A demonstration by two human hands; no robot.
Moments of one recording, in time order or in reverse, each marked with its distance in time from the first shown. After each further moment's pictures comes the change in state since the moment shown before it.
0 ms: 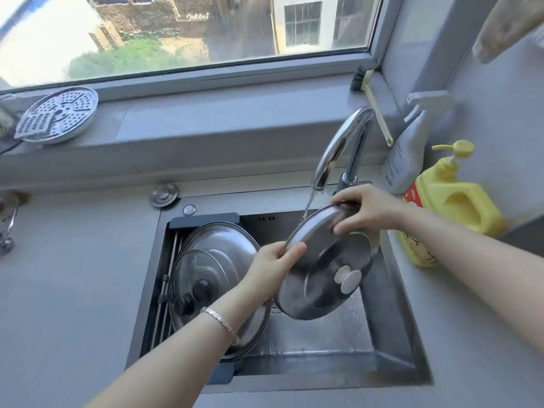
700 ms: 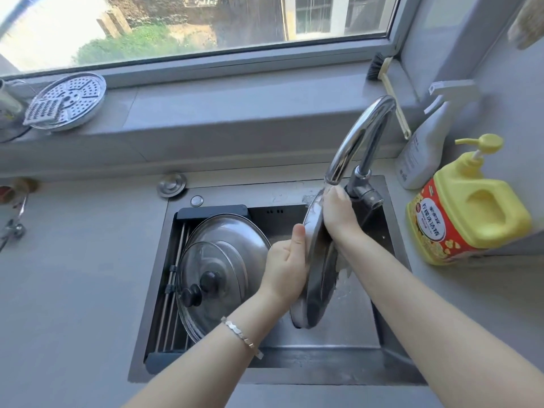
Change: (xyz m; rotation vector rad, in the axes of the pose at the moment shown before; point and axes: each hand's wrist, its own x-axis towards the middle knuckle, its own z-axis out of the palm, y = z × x) left_hand -0.014 0.013 0.017 -0.007 0.227 0.099; right_hand 0.043 -0.039 0.086 0.534 0.431 0.402
